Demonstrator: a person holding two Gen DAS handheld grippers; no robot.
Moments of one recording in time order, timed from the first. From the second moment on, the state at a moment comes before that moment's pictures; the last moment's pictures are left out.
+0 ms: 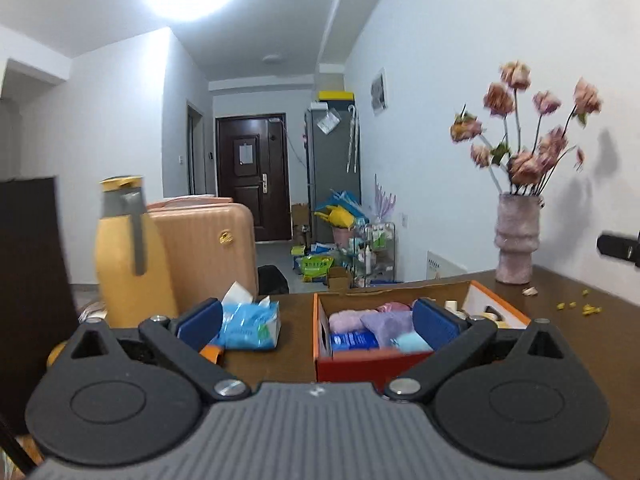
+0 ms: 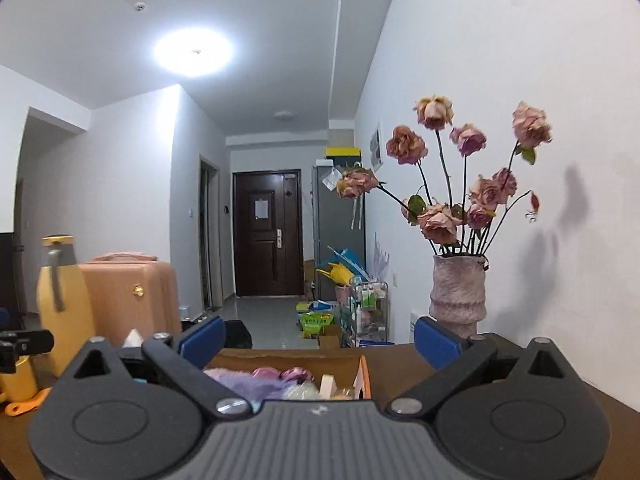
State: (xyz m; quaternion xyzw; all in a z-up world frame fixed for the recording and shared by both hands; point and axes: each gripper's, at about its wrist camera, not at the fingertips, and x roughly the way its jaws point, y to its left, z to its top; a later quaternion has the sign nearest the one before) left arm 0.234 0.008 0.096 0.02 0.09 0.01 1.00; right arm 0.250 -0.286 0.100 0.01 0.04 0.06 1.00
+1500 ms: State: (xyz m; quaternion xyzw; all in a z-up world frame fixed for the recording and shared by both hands) left arm 0.012 0.014 0.049 0.00 0.08 -0.01 1.00; right arm 0.026 -0.238 0.031 0.04 0.12 0.10 0.99
